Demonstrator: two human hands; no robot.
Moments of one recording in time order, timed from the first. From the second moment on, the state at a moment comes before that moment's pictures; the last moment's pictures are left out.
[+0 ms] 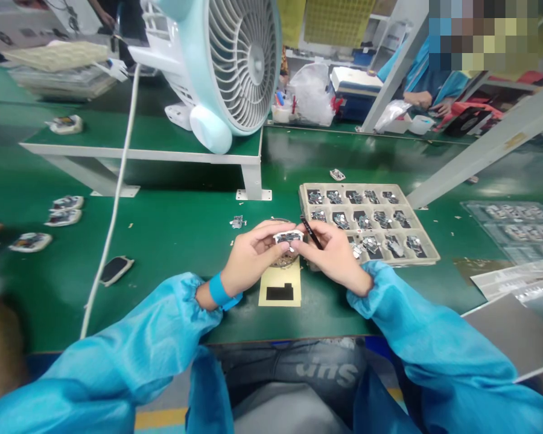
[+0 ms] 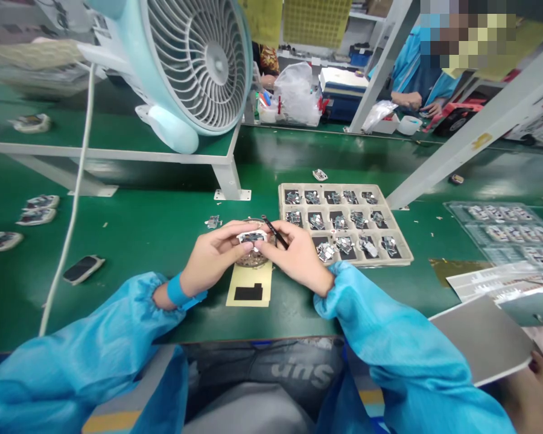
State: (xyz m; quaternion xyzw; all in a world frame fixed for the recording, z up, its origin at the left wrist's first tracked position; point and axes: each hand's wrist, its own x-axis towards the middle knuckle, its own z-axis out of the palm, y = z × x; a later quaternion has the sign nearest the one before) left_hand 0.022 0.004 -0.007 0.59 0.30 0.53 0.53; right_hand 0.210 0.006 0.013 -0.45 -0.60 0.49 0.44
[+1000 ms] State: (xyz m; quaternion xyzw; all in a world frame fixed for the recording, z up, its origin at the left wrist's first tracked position) left_hand 0.017 -0.001 -0.004 0.73 0.42 0.50 0.21; right_hand 0.218 0.010 0.017 -0.40 -0.75 0.26 0.45
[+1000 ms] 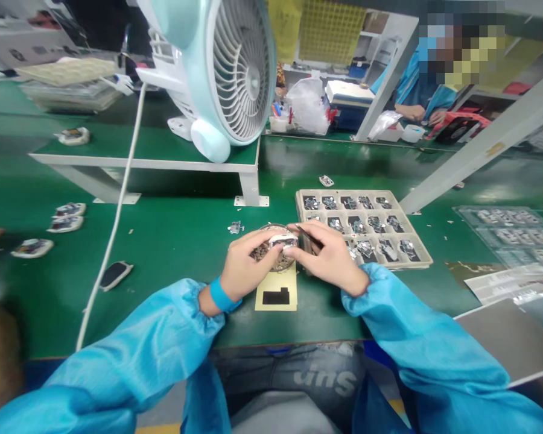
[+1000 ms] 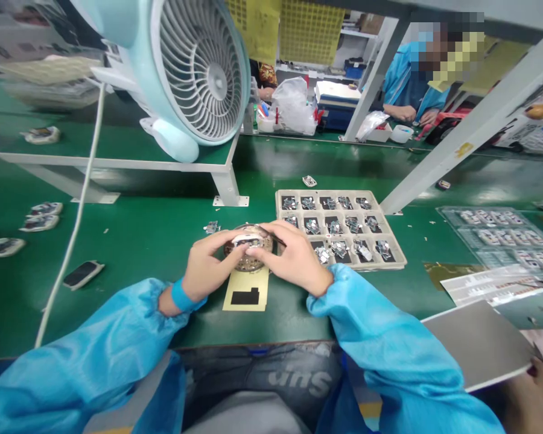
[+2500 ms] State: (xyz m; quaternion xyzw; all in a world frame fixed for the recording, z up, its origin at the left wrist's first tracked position) left_hand -0.157 0.153 -0.036 0.57 0.77 0.29 0.03; right_hand 0.228 0.015 0.008 -0.39 -0.80 0.13 0.43
